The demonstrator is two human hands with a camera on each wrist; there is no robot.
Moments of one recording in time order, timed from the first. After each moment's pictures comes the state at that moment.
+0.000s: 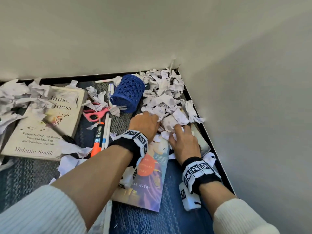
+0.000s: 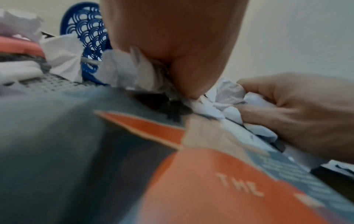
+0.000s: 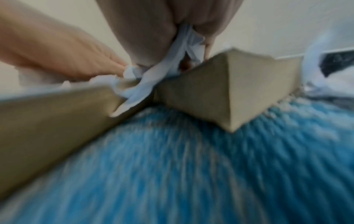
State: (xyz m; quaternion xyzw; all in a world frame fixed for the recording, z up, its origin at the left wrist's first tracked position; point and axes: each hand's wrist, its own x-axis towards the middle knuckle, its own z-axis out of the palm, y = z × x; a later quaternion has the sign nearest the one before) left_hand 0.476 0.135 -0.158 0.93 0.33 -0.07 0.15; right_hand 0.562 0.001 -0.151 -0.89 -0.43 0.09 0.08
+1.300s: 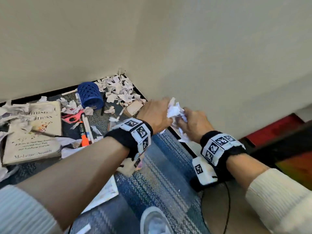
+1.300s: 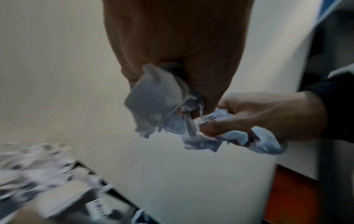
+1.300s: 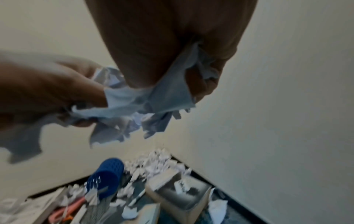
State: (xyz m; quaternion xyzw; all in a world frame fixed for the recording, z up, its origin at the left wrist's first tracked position) left_hand 0.387 0.017 0.046 0.93 0.05 0.10 0.34; right_hand 0.457 -0.136 0.066 -0.95 -0.31 0.03 0.08
